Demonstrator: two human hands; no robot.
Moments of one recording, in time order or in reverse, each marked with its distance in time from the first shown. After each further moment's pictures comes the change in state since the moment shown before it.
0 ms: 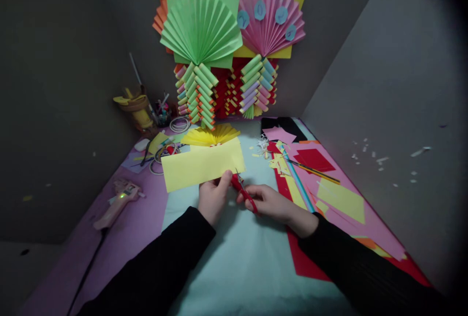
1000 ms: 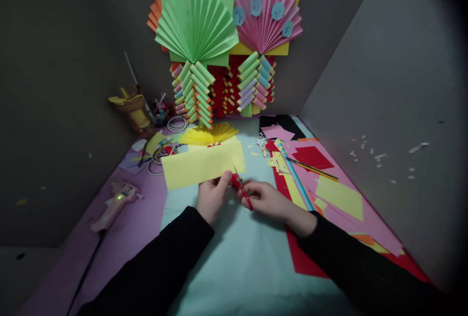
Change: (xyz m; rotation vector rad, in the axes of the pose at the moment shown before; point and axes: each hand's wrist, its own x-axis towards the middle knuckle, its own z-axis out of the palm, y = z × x) left_hand 0.002 -0.002 0.001 -0.025 -0.042 -0.009; right_hand 0.005 0.011 0.000 -0.066 0.127 -0.096
